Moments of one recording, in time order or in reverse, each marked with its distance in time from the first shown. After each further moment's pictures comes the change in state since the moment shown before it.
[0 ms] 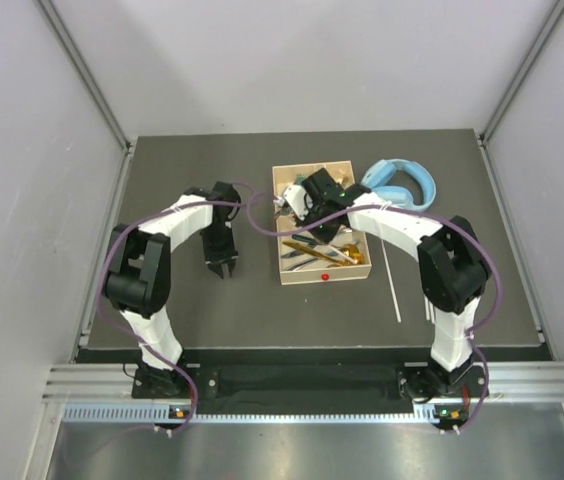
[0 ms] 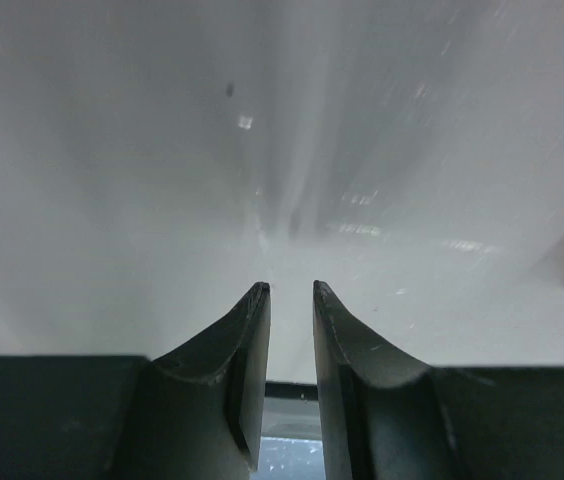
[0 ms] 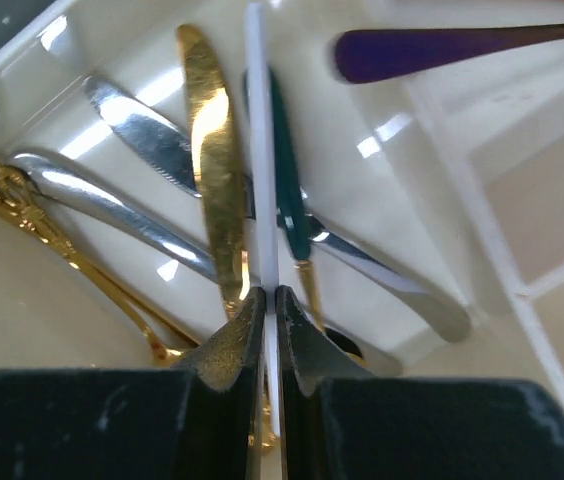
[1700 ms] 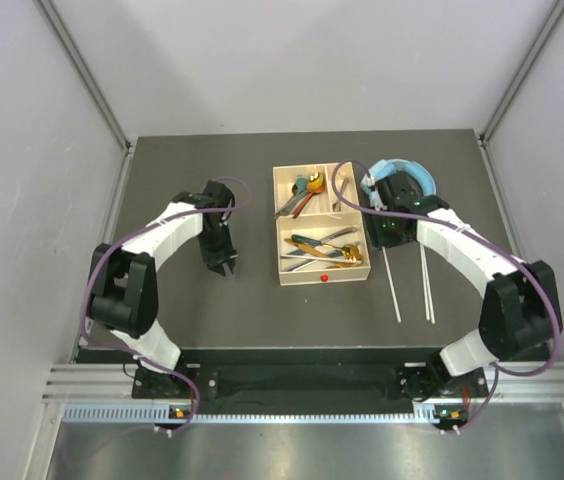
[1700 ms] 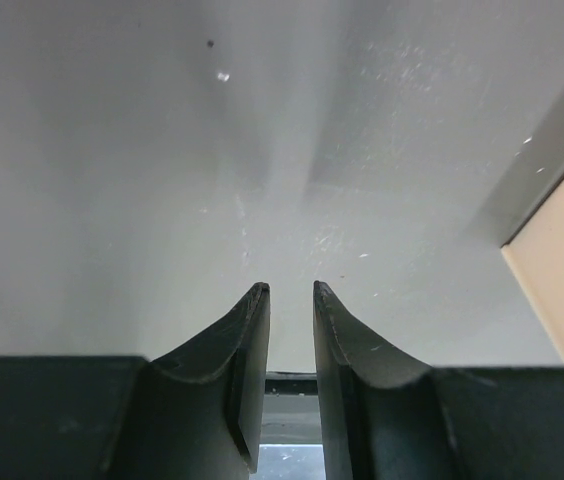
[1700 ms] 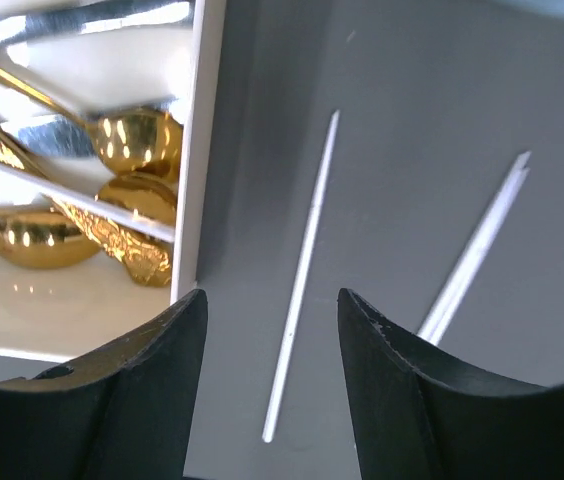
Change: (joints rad) left arm 0.000 -0.167 -0.093 0.050 0.048 -0.058; right arm -0.275 -0.438 -0.356 -0.060 0.208 0.489
